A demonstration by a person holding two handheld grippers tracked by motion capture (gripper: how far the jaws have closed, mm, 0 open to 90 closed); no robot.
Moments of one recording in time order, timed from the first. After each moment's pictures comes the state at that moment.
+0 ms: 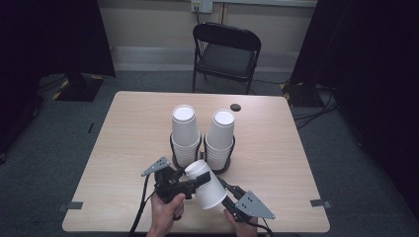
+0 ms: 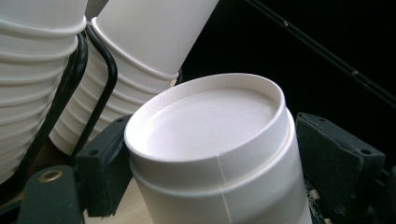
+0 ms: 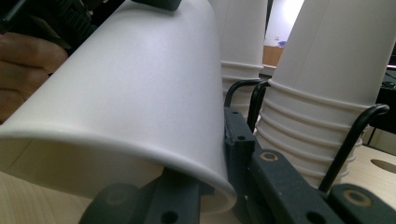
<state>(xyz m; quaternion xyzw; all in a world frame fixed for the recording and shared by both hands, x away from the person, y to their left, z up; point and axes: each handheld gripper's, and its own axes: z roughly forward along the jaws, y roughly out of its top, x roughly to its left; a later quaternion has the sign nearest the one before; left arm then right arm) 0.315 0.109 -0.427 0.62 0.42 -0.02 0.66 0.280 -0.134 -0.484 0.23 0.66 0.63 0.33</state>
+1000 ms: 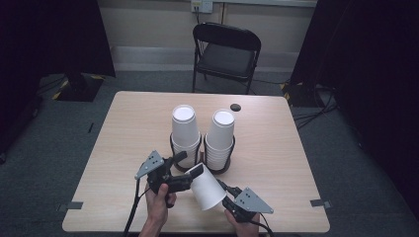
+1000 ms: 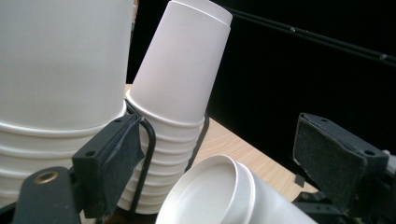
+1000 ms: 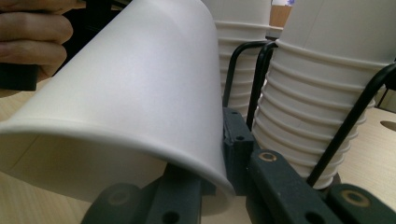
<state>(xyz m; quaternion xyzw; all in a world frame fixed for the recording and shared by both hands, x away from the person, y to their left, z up) 0.322 0.126 -0.417 0.63 0.35 0.11 0.68 0.280 -0.135 -0.481 0.27 0.71 0.59 0.29</state>
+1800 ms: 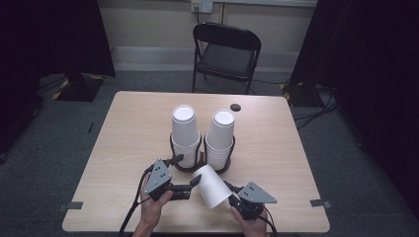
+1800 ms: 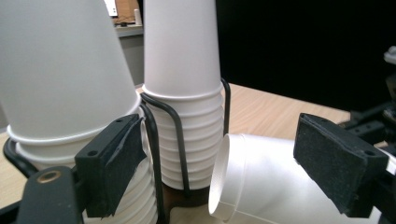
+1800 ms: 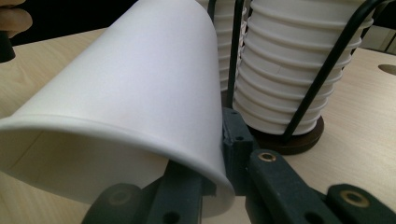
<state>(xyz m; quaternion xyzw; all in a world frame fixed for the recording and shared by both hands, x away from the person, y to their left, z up) 0.309 0.124 -0.424 0.72 0.25 0.25 0.60 0.288 -0.152 -0.476 0.32 0.75 0.52 0.24</state>
